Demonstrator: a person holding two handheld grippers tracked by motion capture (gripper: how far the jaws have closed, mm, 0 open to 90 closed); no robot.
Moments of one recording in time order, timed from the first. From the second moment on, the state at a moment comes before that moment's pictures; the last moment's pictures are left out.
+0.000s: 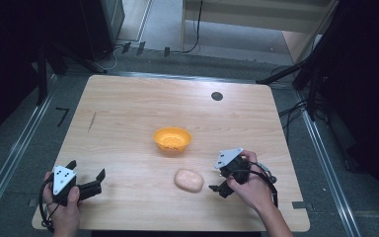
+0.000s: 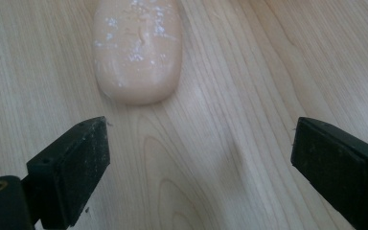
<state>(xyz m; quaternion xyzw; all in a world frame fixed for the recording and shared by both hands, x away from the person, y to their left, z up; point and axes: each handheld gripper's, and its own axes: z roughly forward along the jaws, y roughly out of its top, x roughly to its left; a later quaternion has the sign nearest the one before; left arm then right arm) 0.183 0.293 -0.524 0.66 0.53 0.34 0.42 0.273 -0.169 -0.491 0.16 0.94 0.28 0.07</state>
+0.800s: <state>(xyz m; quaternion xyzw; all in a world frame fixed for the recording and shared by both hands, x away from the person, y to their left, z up) 0.183 0.293 -0.523 0.66 0.53 0.34 0.42 0.276 -0.116 -0.502 0.14 0.95 0.26 0.05</state>
